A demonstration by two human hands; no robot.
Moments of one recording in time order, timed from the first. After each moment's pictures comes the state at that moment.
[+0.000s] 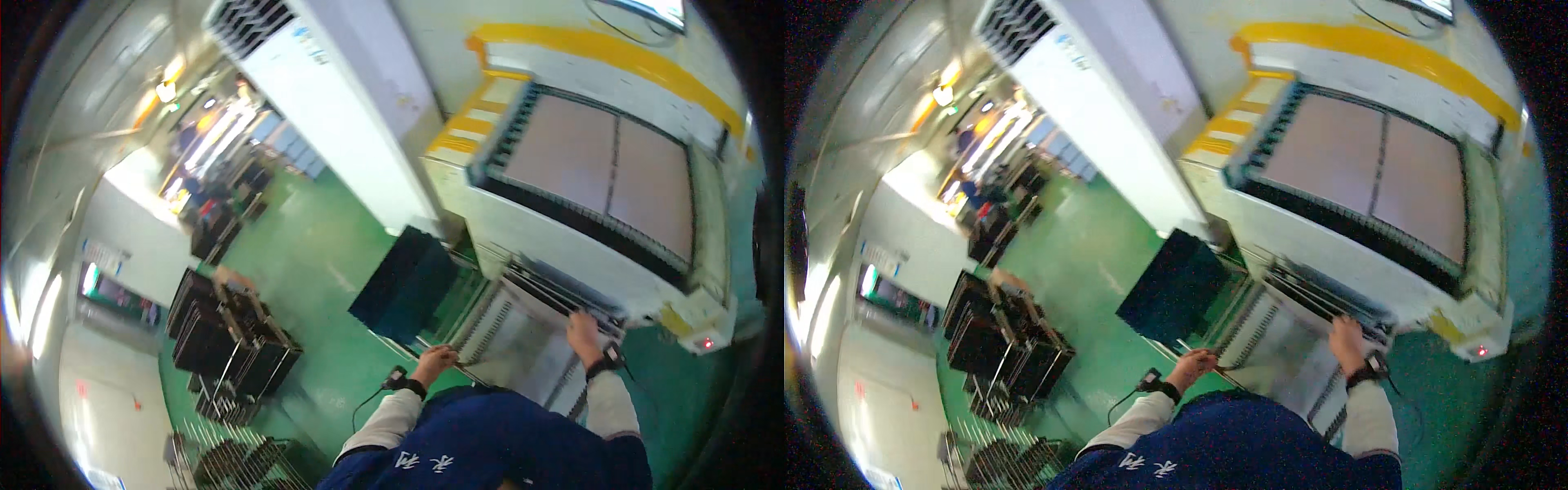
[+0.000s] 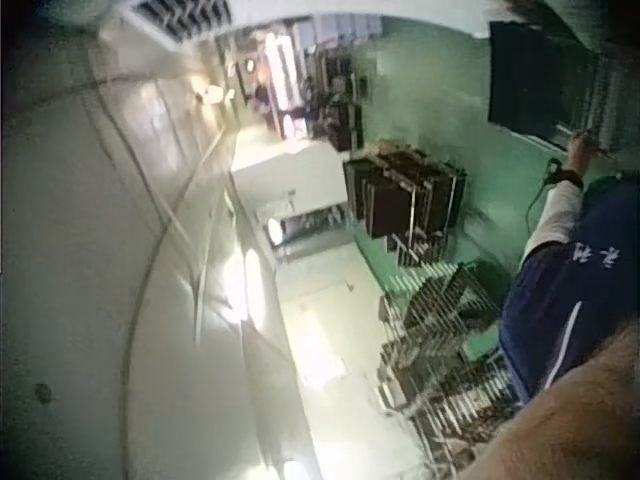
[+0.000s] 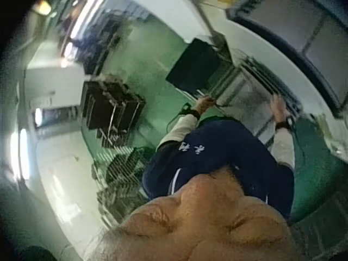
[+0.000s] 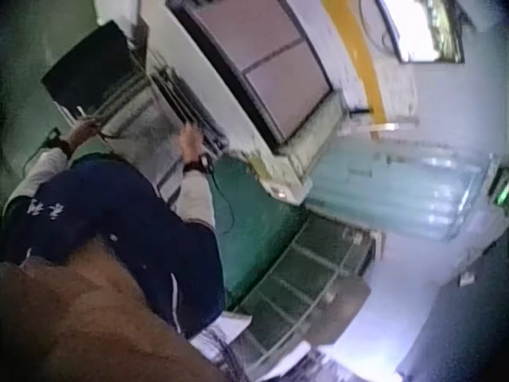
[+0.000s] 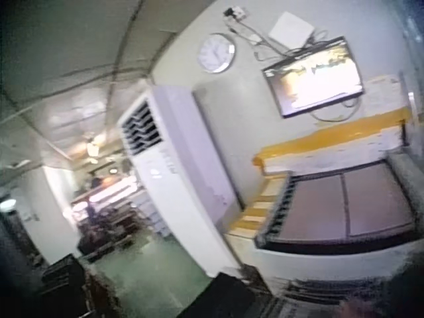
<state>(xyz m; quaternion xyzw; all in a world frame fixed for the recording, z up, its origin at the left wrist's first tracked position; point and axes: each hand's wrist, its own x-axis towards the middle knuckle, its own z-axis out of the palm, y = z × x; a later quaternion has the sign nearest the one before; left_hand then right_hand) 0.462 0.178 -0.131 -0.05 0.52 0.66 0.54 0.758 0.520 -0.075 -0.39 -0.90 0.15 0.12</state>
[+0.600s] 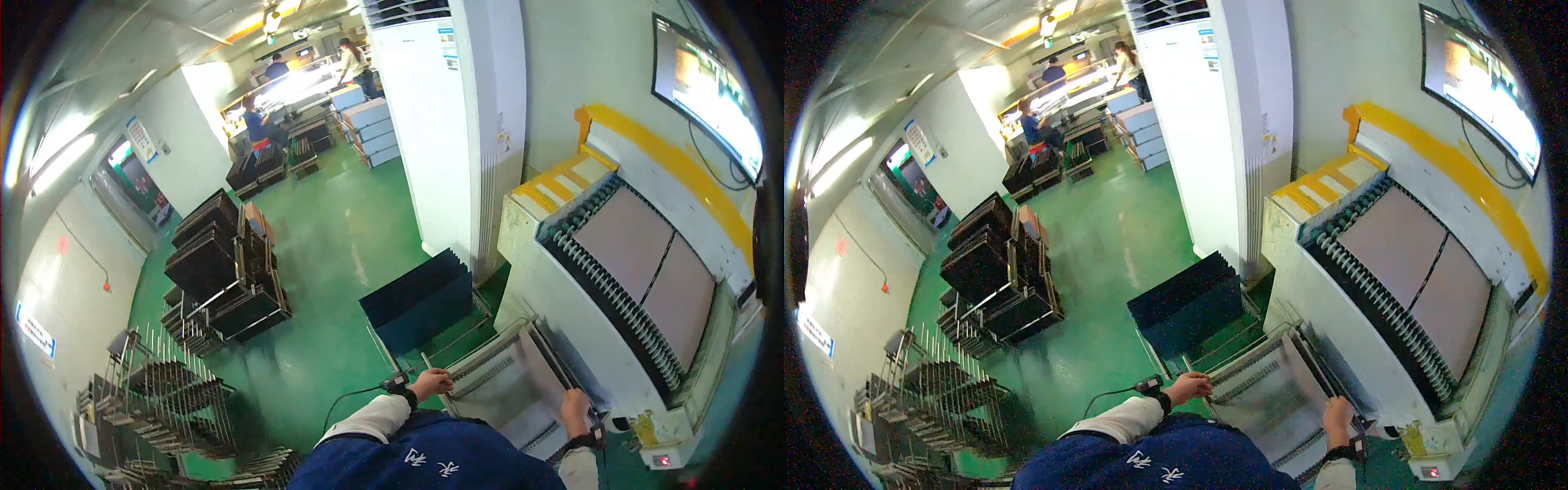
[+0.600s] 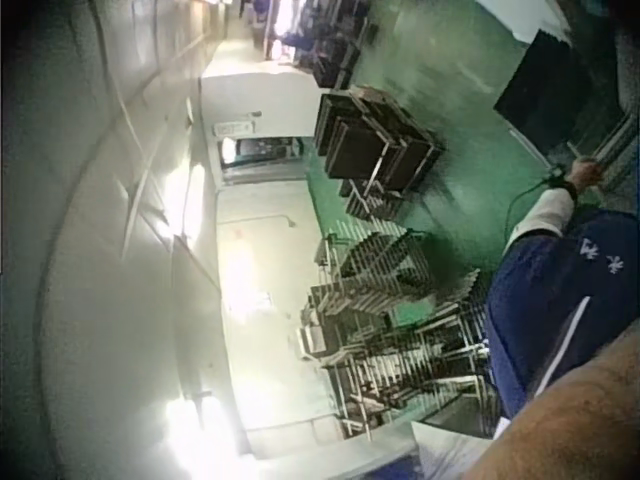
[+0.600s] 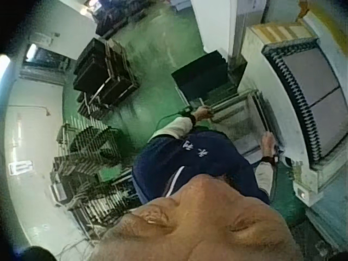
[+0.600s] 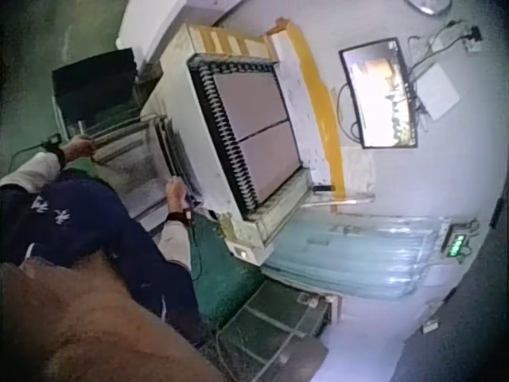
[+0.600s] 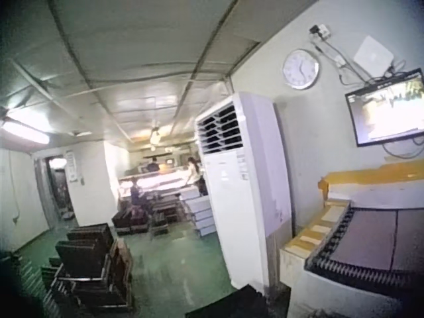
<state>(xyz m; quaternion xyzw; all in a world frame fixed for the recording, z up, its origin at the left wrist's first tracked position) 0.465 0.186 -0.120 -0.08 0.58 0.64 0.50 0.759 0.545 -0.081 -0.36 -0.92 0.12 0.04</state>
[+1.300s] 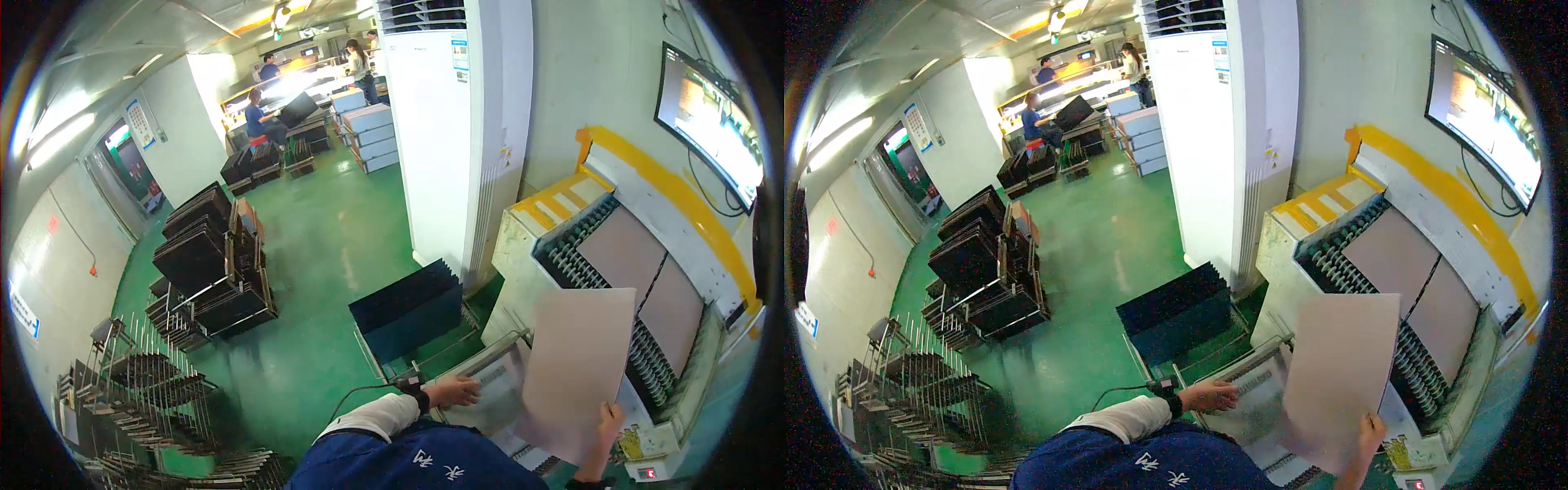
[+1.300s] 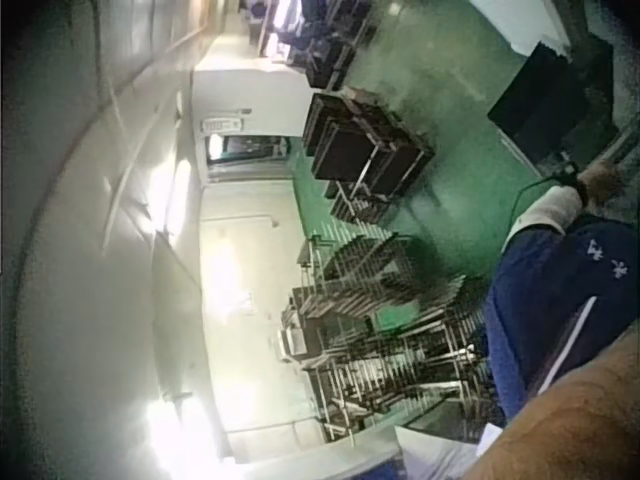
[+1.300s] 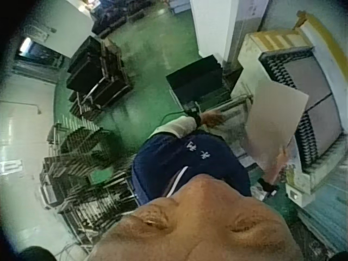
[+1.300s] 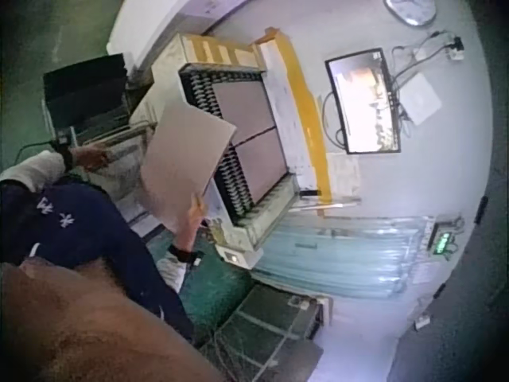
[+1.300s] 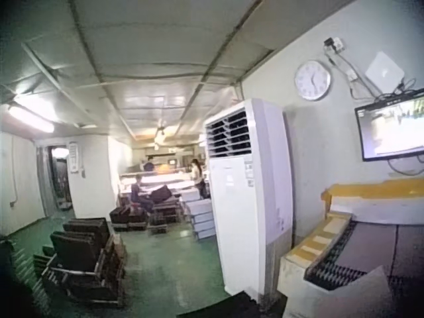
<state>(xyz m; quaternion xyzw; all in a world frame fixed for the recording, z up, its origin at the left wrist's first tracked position) 0.475 0.258 -0.115 0.08 0.34 0.64 0.68 0.829 0.581 0.021 -0.42 -0.78 0.30 0.34</state>
